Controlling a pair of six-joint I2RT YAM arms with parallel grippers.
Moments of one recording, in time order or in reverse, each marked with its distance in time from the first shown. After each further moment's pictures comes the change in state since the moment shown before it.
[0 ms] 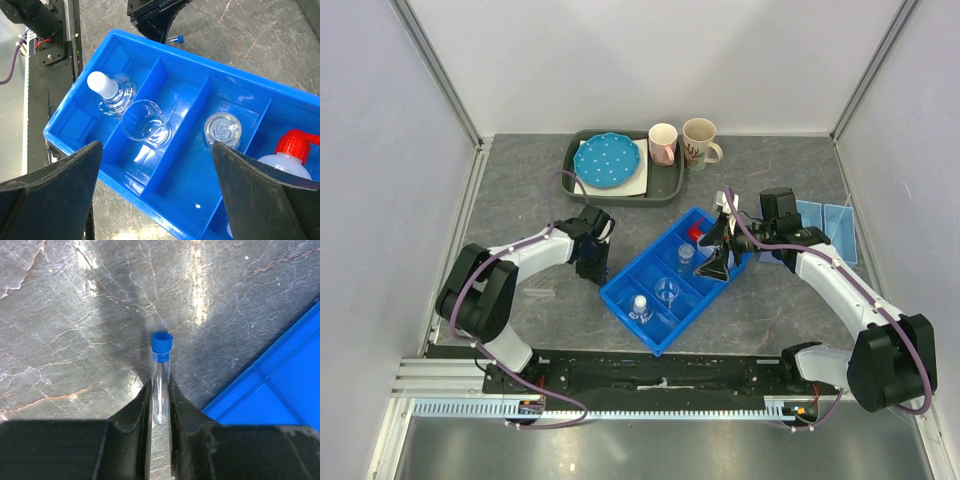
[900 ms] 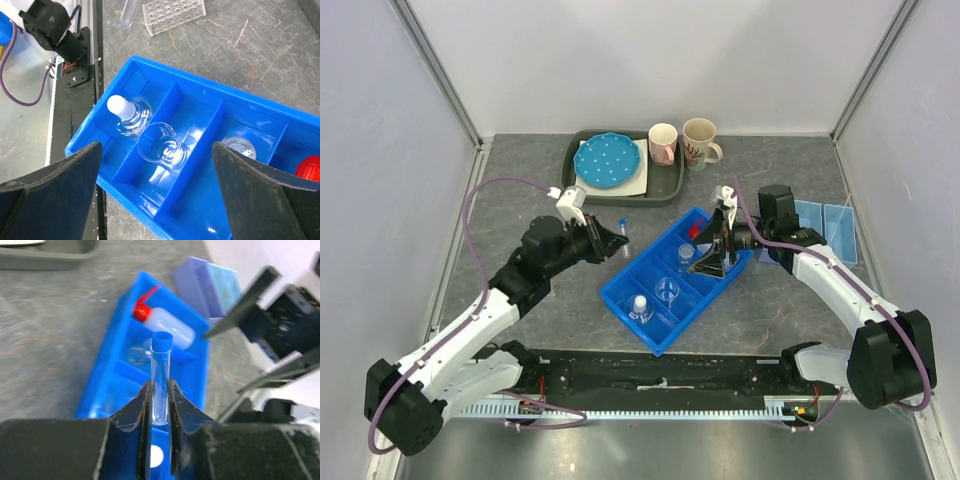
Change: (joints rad) left arm -0.053 -0.709 -0.211 0.459 0.131 -0.266; right arm 0.015 0.013 -0.009 0.117 -0.076 0.137
